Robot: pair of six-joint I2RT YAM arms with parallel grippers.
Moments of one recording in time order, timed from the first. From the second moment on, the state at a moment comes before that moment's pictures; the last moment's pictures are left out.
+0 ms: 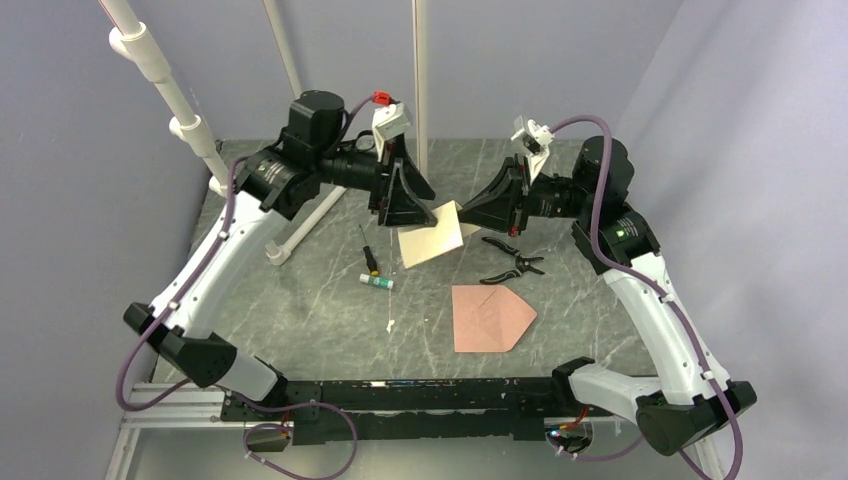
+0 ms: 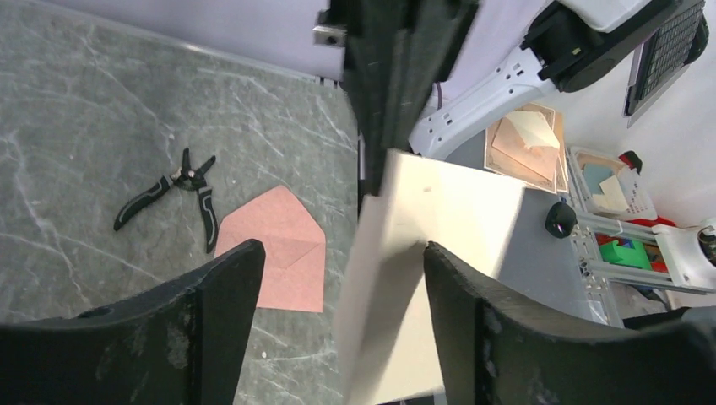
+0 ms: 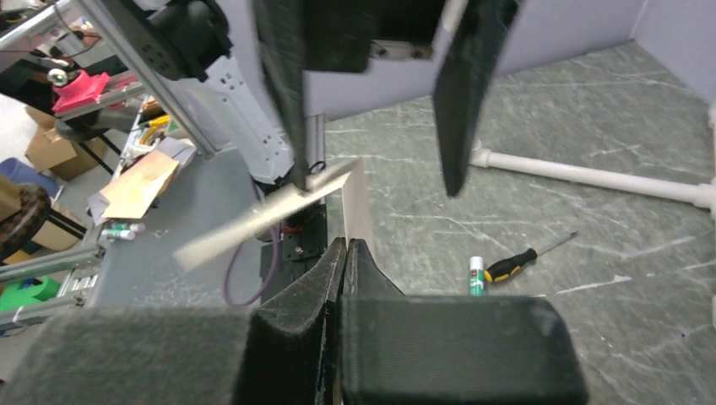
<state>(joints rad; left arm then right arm) -0.59 1.46 1.82 -0.68 1.02 -0.05 0.38 1.10 1.34 -0.30 -1.11 0.19</state>
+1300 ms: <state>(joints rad) -0.59 1.47 1.48 -0.65 0.23 -0.16 0.36 1.12 0.88 -0.90 0.11 0.70</state>
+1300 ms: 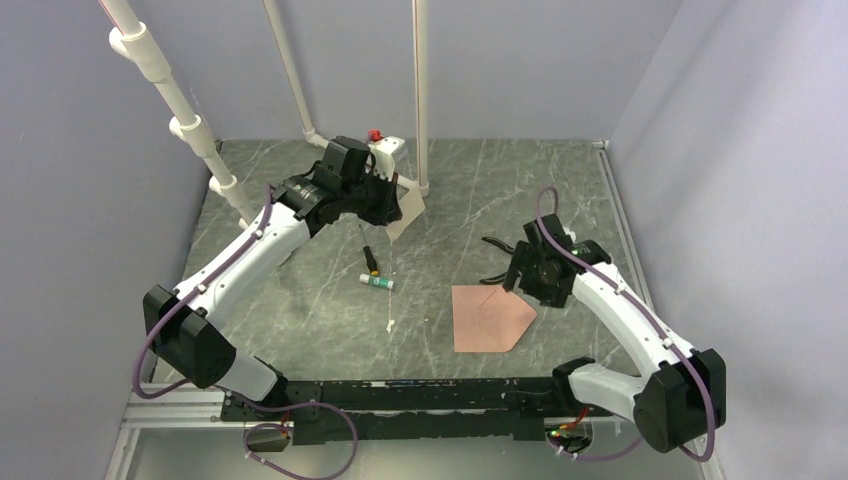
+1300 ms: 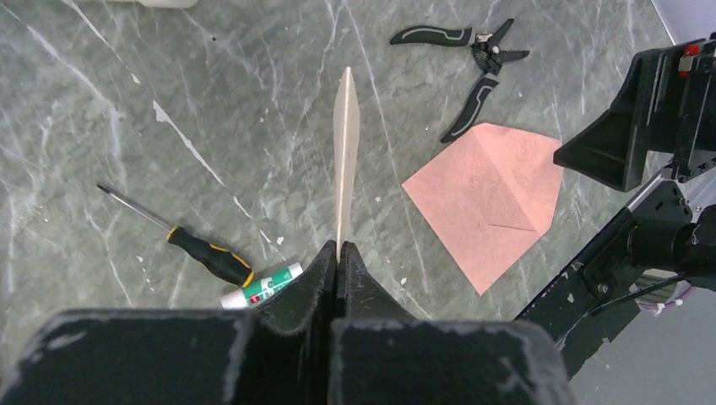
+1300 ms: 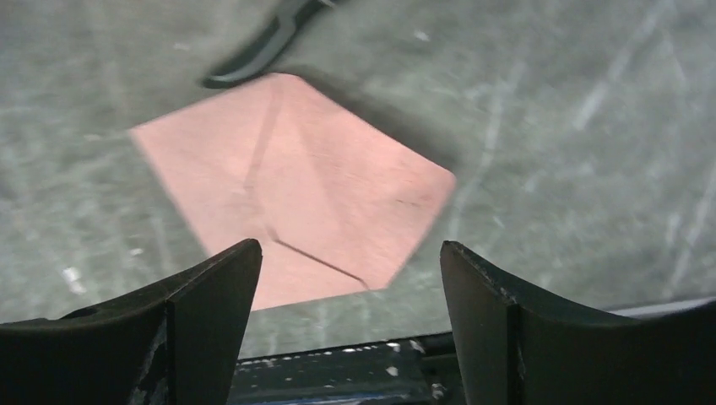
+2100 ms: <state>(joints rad) -0.59 1.48 1.45 -0.61 0.29 -0.21 0.12 1.22 0.56 -0.62 -0.24 0.74</state>
